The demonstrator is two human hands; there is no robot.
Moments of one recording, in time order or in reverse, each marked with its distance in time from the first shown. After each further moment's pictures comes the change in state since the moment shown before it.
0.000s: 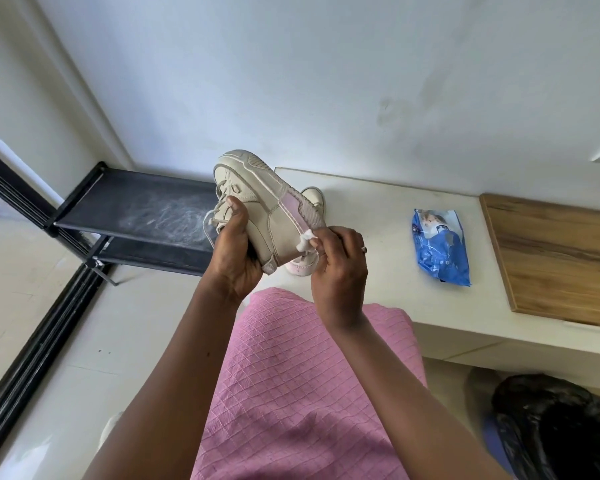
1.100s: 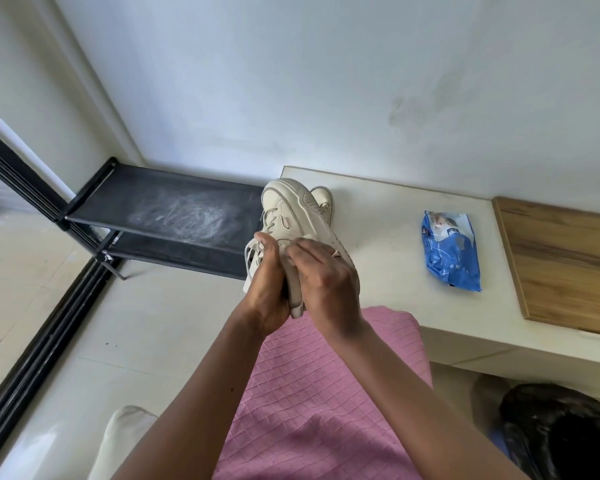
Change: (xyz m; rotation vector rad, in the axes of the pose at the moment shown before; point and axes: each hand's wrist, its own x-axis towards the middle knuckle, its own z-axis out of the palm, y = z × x) left_hand -0.009 -0.049 -0.011 0.267 -0.058 -0.184; right_hand -0.001 -0.014 -0.005 0.063 -0.321 -0.179
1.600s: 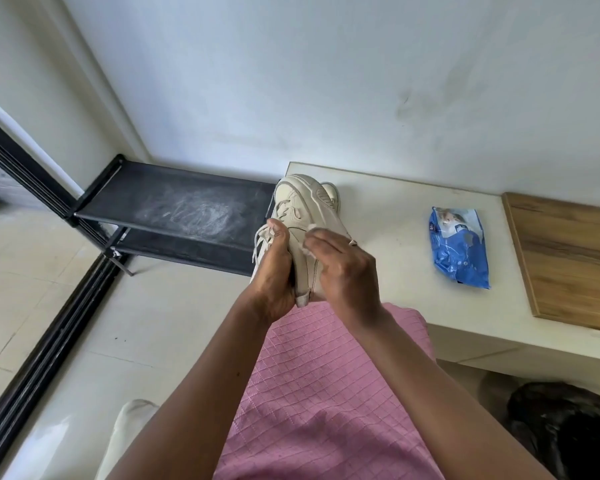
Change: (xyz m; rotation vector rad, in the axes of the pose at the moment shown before) left_hand 0.006 0.010 0.003 -0.108 0.018 -0.017; right_hand 0.007 0.016 -0.009 0.029 0.009 -0.088
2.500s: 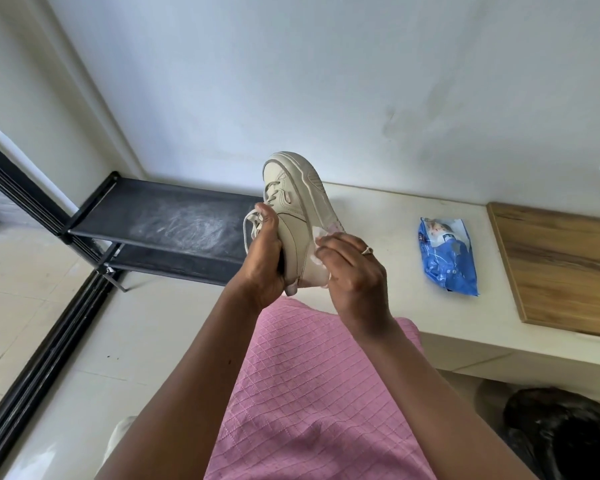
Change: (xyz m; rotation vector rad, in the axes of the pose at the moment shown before) left_hand 0.002 0.032 0.017 0.070 -0.030 0.089; right_hand -0.001 0.008 -0.017 -0.120 0.132 -0.042
